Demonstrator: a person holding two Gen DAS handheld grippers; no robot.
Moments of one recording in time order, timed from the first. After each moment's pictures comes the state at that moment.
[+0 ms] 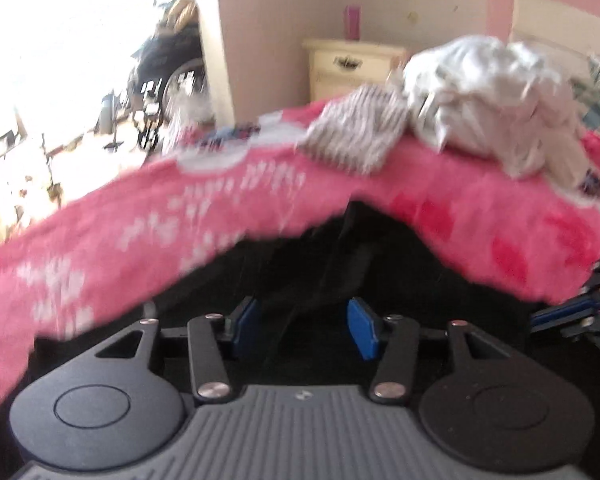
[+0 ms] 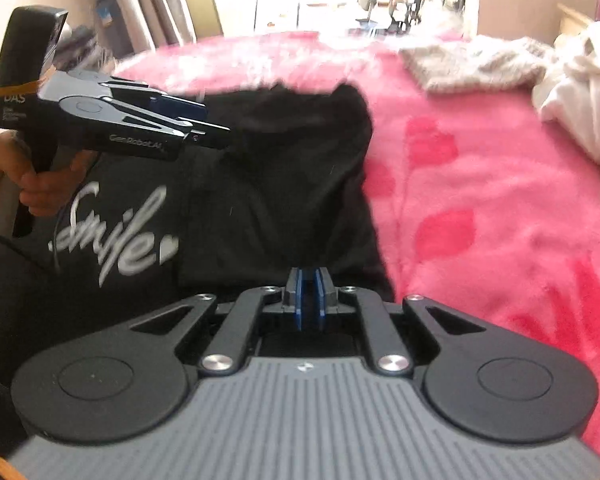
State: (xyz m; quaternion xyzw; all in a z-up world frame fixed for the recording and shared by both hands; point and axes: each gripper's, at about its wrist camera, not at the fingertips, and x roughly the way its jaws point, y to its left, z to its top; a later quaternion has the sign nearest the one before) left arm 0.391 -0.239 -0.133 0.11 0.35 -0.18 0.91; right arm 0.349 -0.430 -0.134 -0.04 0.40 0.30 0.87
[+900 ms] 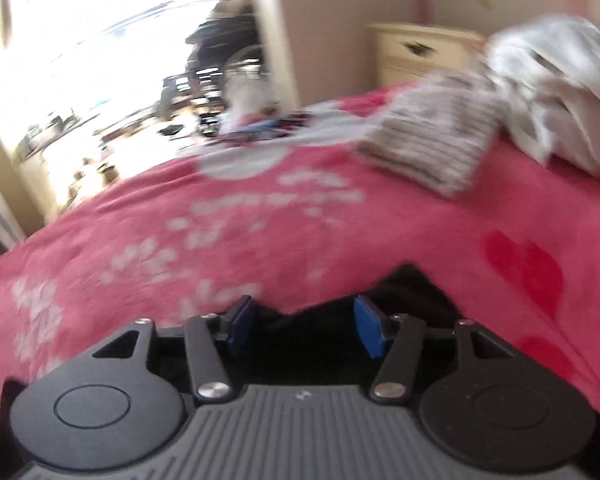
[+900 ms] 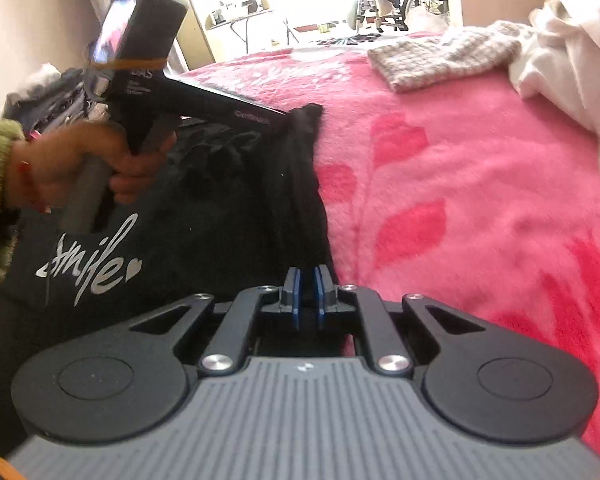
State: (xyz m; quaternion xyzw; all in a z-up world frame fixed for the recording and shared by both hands) left arm 0.482 -0.261 -0.171 0.10 0.37 -0.02 0.92; right arm 0.362 -0.466 -0.165 0.02 0.39 0.30 0.87
